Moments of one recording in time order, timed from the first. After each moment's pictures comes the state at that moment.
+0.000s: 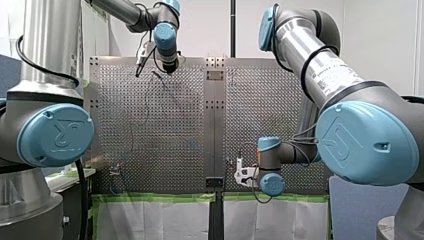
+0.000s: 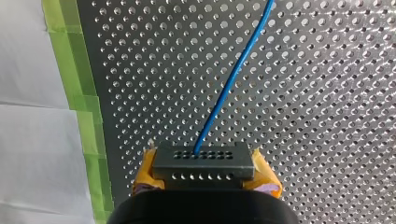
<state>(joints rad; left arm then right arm) -0.41 -1.65 -1.51 -3.30 -2.06 -1.46 2.11 -0.74 2.01 -1.17 1.72 1.62</state>
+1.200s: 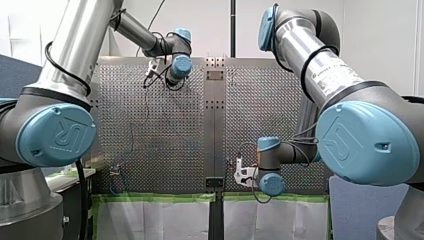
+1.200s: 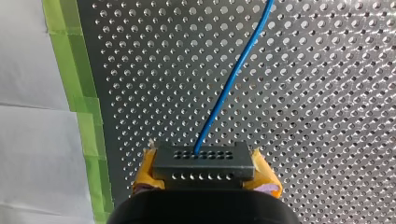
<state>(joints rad) -0.40 -1.90 -1.40 -3.04 -2.28 -1.18 2.11 -0.74 2.01 -1.17 1.72 1.62</state>
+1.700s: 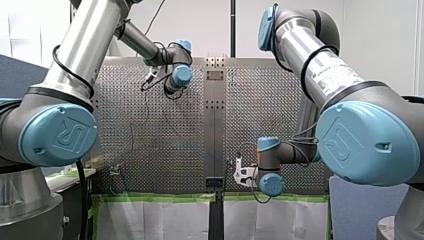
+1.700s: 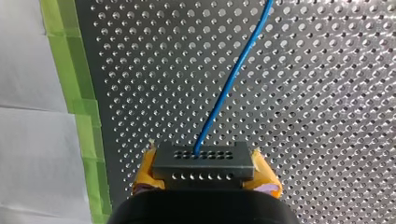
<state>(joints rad) -0.38 -1.96 -1.39 -3.02 -2.31 -1.02 2.12 -0.74 2.01 -1.18 1.72 1.62</state>
